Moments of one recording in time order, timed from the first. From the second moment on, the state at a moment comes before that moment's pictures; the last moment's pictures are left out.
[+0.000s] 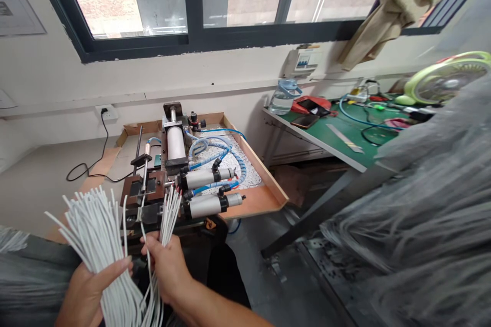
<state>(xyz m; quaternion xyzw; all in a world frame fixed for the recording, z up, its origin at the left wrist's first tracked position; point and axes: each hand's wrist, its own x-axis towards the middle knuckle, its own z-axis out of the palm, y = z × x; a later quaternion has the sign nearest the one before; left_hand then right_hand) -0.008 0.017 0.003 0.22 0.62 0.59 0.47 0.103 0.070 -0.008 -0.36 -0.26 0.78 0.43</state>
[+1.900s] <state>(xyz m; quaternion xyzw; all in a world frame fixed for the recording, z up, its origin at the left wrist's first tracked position) 0.007 0.021 0.021 0.21 0.60 0.61 0.48 0.100 0.065 -0.005 -0.31 -0.29 0.78 0.47</state>
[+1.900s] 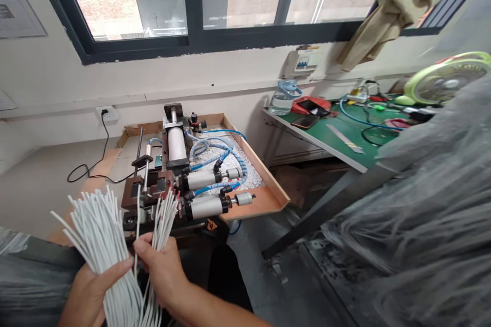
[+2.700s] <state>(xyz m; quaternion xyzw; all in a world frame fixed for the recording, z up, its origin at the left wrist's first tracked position) -0.010 0.012 0.014 0.19 0.61 0.62 0.45 0.121 0.064 -0.032 -0.29 -0.41 0.77 0.39</state>
